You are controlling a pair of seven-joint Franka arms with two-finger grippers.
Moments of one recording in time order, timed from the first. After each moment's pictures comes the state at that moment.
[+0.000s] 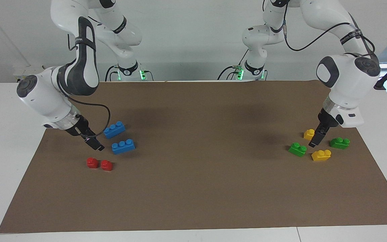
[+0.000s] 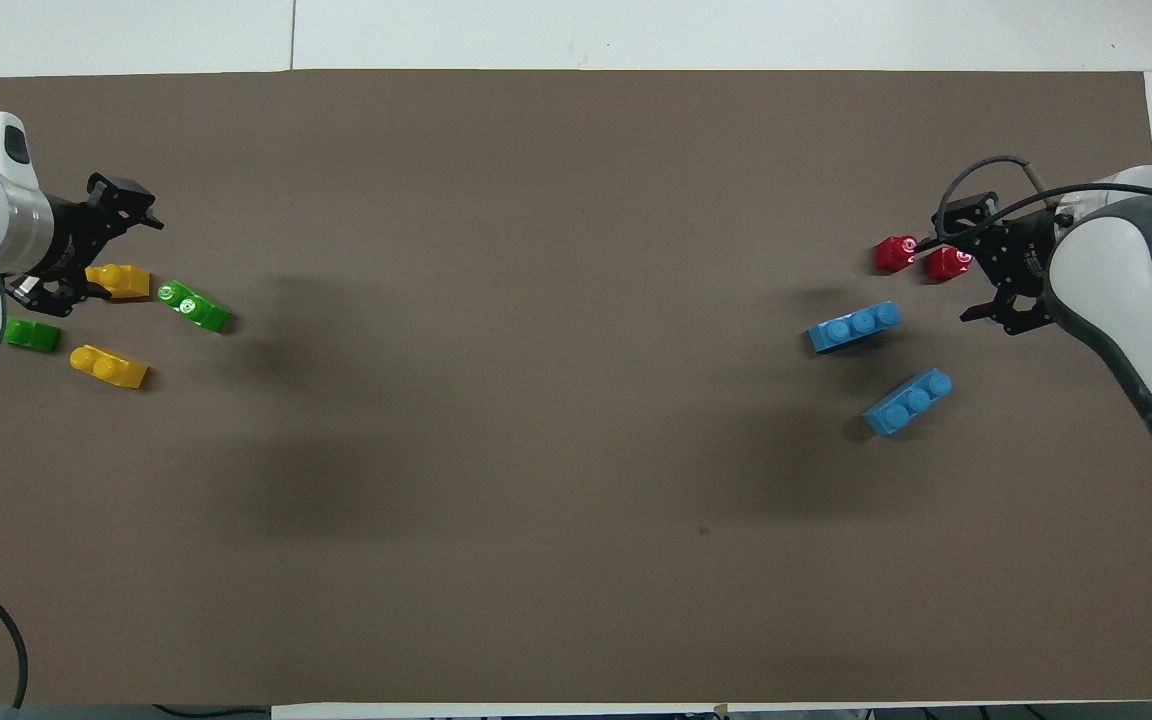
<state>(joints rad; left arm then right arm) 0.10 0.19 -0.09 -1.71 0.02 2.04 -0.71 -0.19 0.24 0.10 -1.80 0.20 2.03 0.63</state>
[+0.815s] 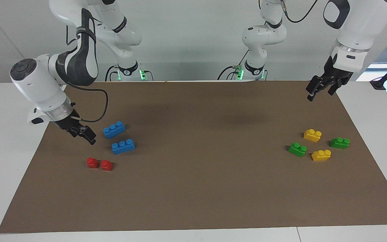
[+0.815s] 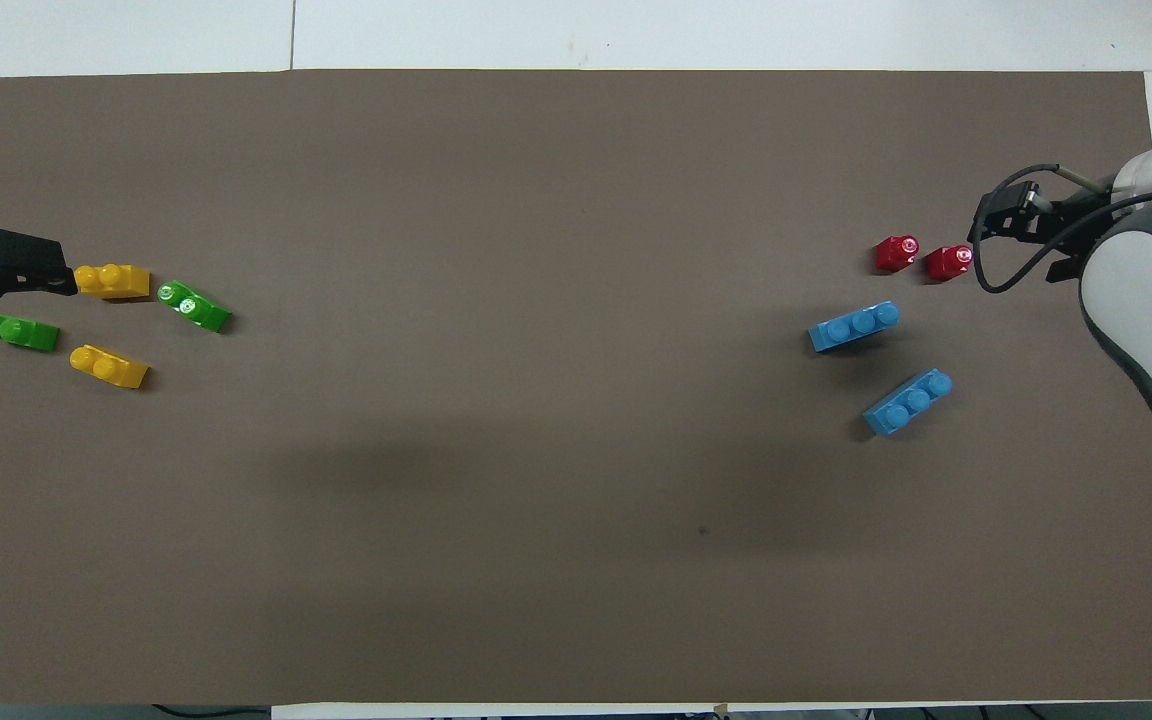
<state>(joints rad) 0.08 -0.07 -0.11 -1.68 0.02 1.68 -0.23 -0.19 0.19 0.10 -1.76 0.07 2.00 0.33</state>
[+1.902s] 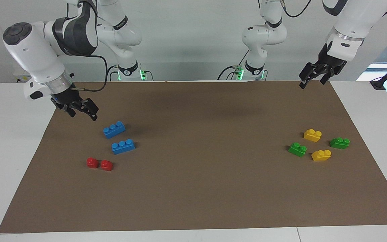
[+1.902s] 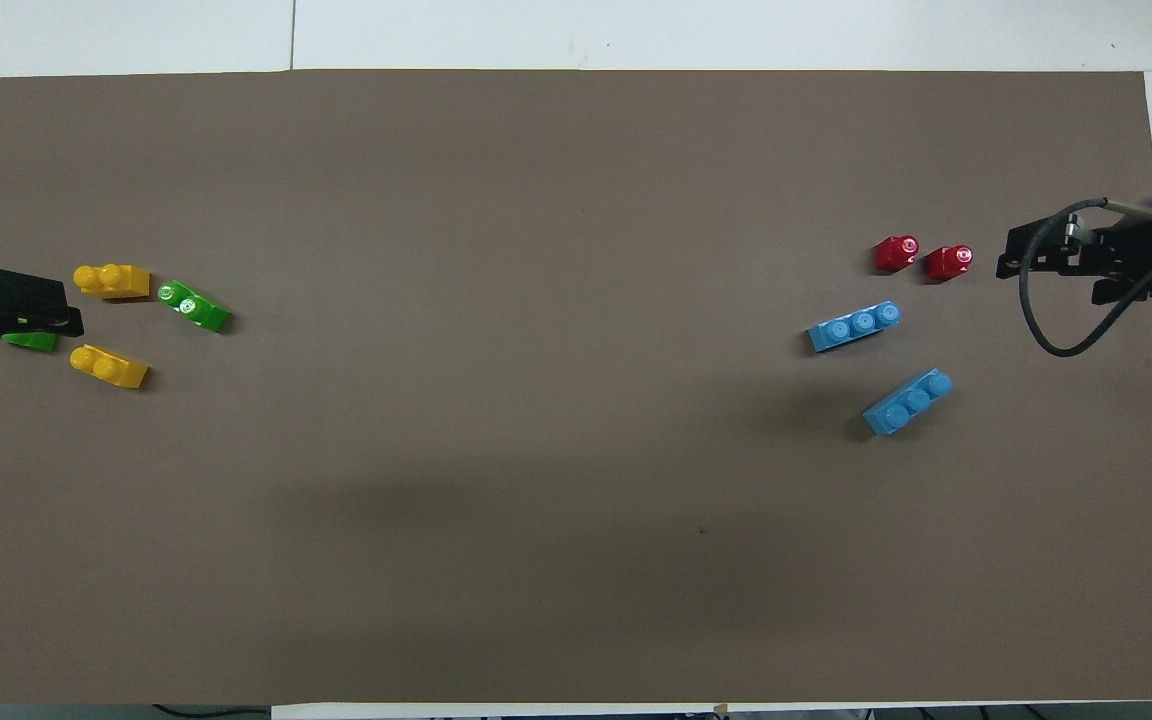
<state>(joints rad) 0.03 -0.12 -0.06 -1.68 -0.05 1.61 -0.22 -0.17 0.04 0.11 -1.74 0.05 1.79 0.19</state>
